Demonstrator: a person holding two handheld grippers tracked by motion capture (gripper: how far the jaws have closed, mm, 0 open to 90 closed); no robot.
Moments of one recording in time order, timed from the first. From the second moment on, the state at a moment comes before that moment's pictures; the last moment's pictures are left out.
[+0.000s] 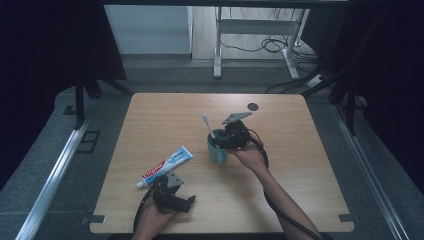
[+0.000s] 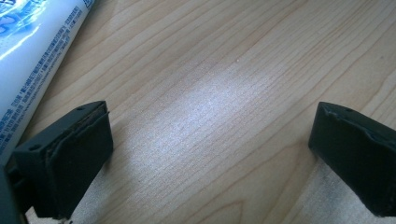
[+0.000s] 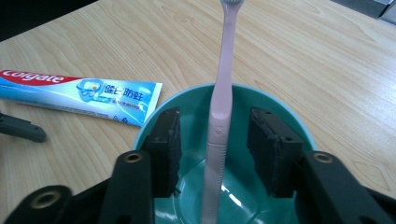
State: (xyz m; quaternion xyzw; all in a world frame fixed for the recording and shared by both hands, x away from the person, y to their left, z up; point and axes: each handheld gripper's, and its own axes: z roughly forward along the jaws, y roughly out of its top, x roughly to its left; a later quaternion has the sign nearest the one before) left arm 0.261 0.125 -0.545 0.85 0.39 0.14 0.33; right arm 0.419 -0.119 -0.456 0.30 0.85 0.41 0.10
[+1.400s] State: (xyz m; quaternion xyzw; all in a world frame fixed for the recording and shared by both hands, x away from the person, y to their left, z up) left arm 0.261 0.125 -0.545 0.85 0.39 0.14 0.33; right arm 0.393 -0.158 -0.436 0.29 0.86 0.40 0.10
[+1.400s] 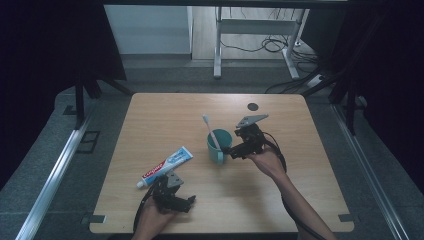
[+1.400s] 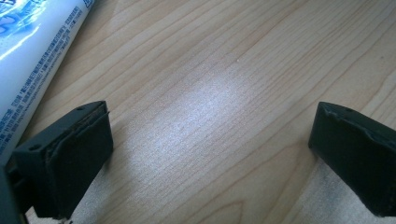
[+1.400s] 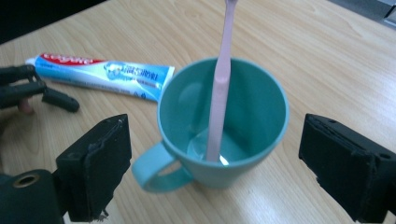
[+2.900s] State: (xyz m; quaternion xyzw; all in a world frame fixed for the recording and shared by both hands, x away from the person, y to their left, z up) left arm 0.261 0.125 -0.545 0.85 0.39 0.14 0.33; right arm 0.340 -0.239 -0.468 0.32 0.85 0.40 0.12
